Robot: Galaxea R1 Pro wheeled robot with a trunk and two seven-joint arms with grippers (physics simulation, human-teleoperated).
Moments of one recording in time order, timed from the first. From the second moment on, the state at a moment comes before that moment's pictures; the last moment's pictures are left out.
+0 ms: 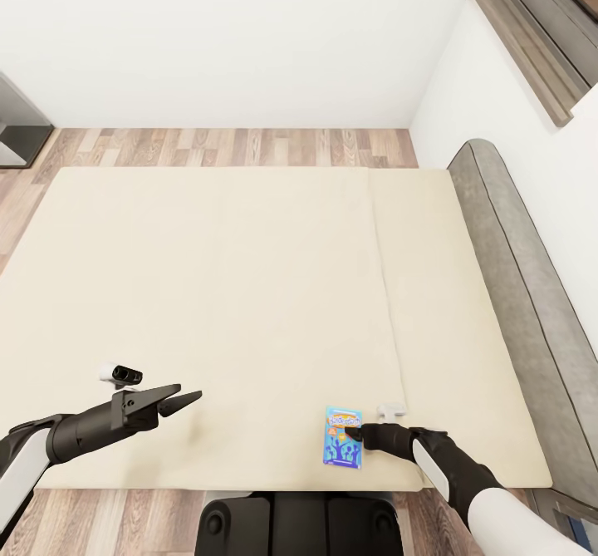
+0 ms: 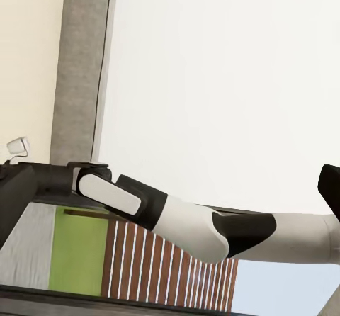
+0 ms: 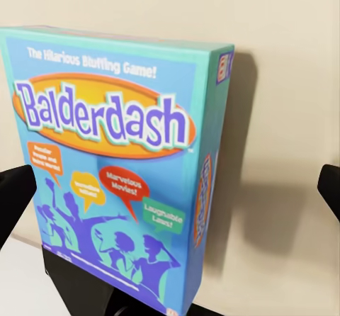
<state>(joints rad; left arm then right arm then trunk) -0.26 0.42 0.04 -1.46 0.99 1.03 -1.09 -0.64 -0.09 0.25 -0.48 -0.35 0.31 0.40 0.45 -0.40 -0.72</state>
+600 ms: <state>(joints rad) -0.26 0.42 0.04 -1.46 0.99 1.03 -1.09 -0.64 -0.10 0.25 -0.48 -0.35 0.32 0.40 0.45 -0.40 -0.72</state>
